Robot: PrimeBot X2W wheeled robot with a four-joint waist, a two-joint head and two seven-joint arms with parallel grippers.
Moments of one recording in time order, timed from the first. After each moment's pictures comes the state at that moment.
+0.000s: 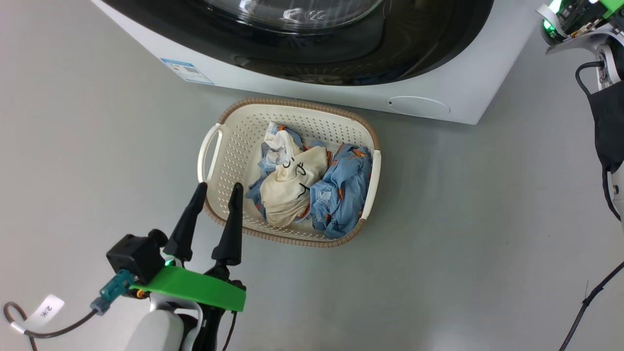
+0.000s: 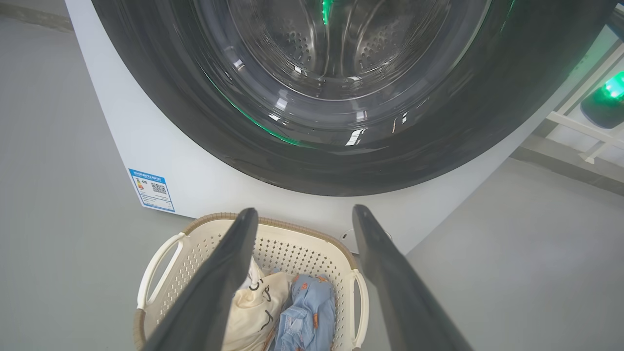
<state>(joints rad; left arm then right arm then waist) -0.27 0.03 -0.28 0.17 -0.51 -0.13 -0.26 -1.13 -0.32 0.21 0.56 1.57 0.12 0.54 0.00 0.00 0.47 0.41</state>
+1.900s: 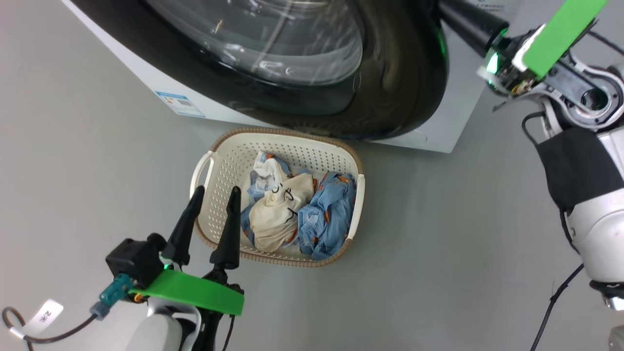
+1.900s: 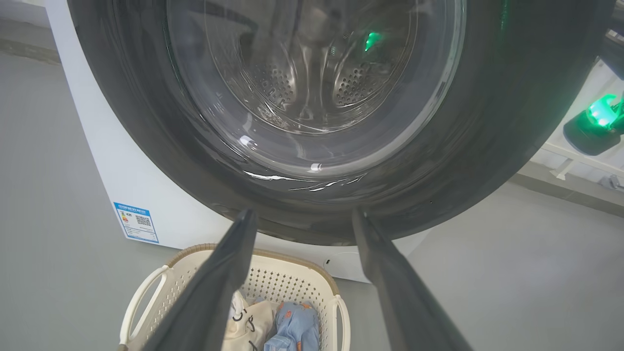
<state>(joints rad) -0.26 0.03 -0.27 0.16 -0.49 -0.13 -0.26 -1.00 -0.26 0.29 0.46 1.58 0.12 0.60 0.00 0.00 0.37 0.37</state>
